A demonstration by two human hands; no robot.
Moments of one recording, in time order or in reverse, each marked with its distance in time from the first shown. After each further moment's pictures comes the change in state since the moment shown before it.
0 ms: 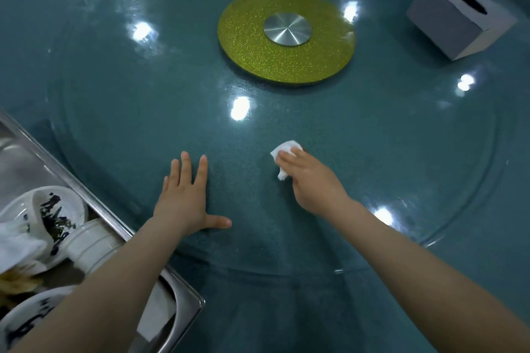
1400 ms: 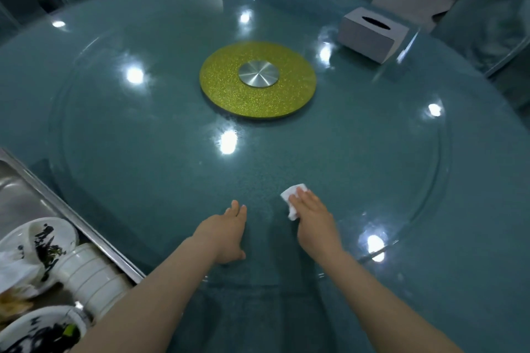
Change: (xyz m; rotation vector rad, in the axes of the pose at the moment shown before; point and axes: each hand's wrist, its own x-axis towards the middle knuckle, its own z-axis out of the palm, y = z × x) left_hand -0.035 0.097 -0.014 0.136 -0.133 0.321; right_hand -0.077 0.012 0.009 0.083 0.154 0.416
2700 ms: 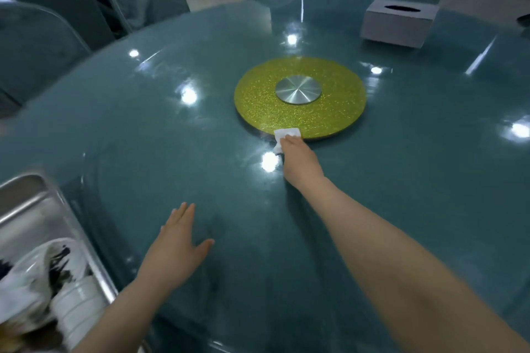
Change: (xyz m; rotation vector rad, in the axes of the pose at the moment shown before) left_hand 0.005 -0.085 0.005 -0.471 0.558 -0.464; right_hand 0.224 -0.059 0.002 0.006 -0.013 -0.198
